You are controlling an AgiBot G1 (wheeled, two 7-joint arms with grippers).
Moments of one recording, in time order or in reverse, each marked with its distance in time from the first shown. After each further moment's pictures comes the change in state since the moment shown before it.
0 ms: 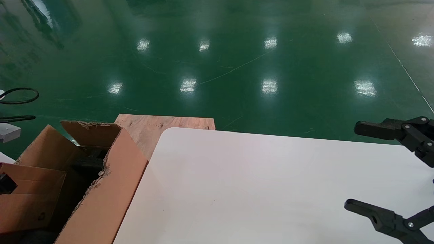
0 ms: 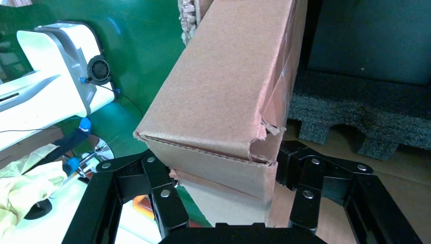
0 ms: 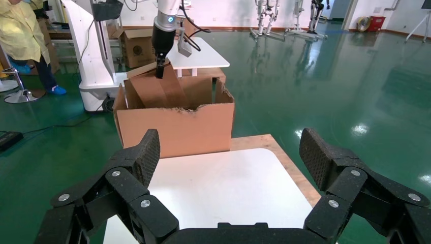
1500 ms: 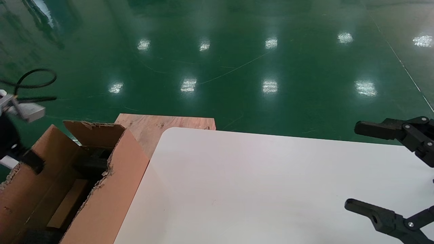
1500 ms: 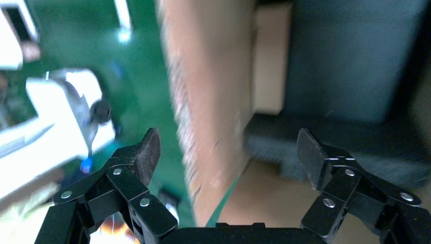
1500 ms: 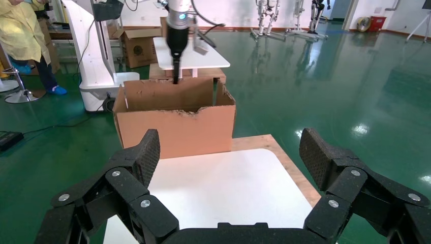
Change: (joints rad) left arm -0.078 0.036 -0.038 -0.140 -0.024 -0.050 -0.050; right arm 0.000 0.000 0.000 0.000 0.000 0.000 0.000
